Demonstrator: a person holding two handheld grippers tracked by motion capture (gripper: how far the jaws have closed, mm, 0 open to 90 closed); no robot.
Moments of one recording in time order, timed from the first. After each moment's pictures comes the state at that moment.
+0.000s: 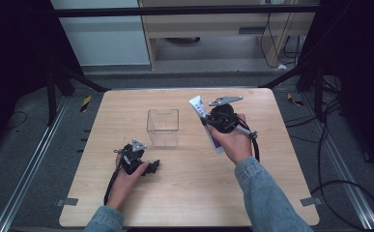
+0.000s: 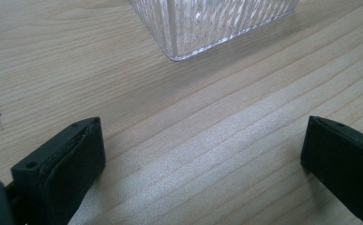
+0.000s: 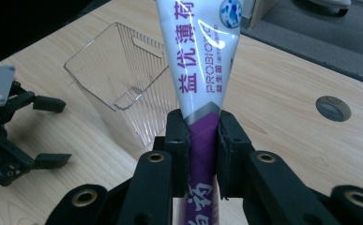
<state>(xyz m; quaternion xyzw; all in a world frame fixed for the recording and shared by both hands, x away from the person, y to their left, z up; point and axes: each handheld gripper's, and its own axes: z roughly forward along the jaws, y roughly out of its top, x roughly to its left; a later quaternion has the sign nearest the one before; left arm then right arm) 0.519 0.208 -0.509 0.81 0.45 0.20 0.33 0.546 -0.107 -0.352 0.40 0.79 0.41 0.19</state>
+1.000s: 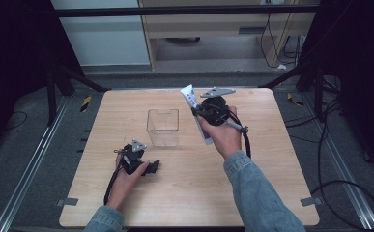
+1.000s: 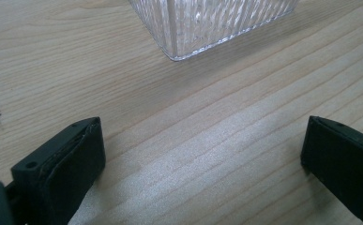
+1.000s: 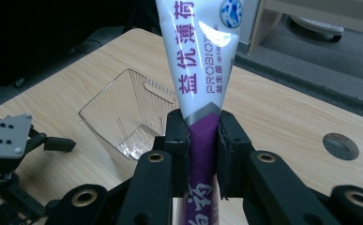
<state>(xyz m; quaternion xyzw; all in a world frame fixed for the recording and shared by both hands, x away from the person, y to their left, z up) 0.519 0.208 -0.509 0.81 0.45 0.20 0.33 0.556 -0.082 -0.333 0.40 0.77 0.45 0.21</state>
